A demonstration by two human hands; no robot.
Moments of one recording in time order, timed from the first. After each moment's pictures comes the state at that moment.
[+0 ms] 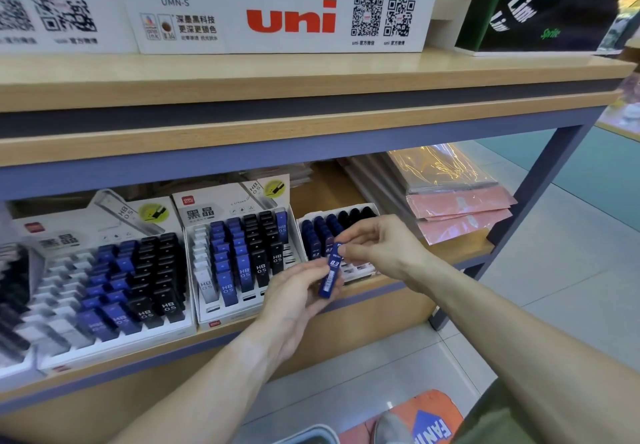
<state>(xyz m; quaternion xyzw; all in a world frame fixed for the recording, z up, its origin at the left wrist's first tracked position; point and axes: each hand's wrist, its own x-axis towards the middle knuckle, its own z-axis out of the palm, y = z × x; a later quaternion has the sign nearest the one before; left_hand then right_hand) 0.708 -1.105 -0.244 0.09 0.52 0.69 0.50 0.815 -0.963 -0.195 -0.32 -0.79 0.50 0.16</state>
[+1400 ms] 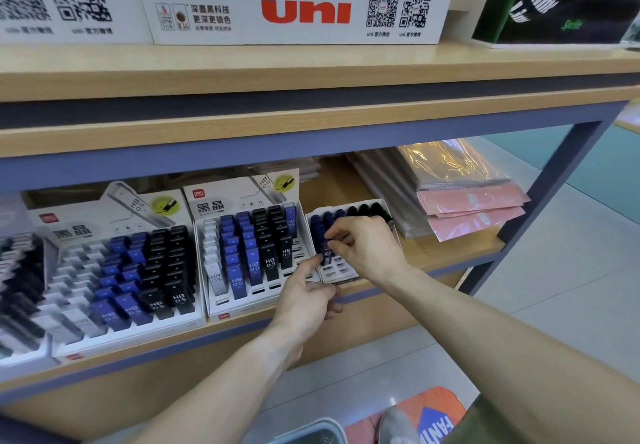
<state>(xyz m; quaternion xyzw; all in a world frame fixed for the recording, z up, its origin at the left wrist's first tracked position) 0.710 -1.107 -0.263 0.19 0.69 0.57 0.41 0.774 -0.967 -0.234 -0.26 -0.92 0.20 0.22</state>
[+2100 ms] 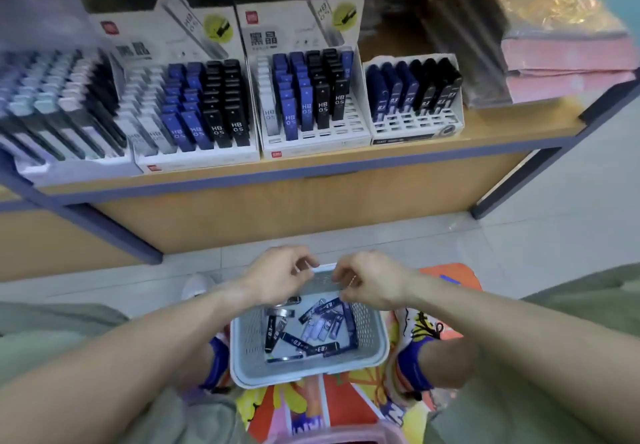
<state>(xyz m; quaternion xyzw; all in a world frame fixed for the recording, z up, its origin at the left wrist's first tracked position) 0.714 -1.288 -0.368 0.45 0.80 0.17 0.36 0.862 -1.137 -0.340 -0.19 -0.90 0.32 -0.25</state>
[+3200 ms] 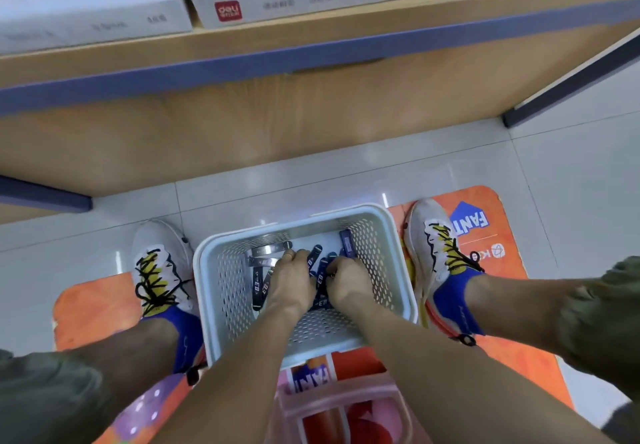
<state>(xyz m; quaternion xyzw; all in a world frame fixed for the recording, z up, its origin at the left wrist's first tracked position) 0.774 -1.292 -0.605 0.29 0.86 0.10 0.41 0.858 -1.211 -0.600 -0.54 -0.72 0.35 -0.26</state>
